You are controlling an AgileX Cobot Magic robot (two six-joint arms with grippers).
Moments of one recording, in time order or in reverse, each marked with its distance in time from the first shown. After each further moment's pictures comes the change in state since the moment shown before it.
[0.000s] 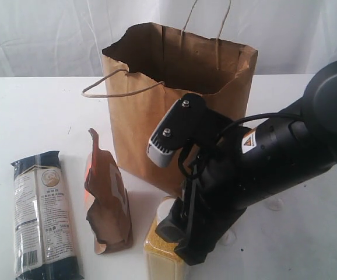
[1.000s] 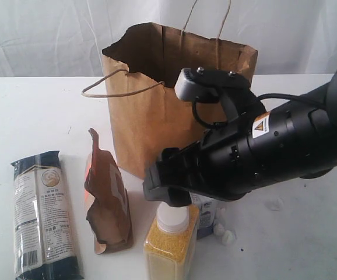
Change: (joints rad) left arm 0.000 0.000 0.000 0.000 0.000 0.000; right arm 0.000 -0.056 0.000 0.010 -0.073 0.685
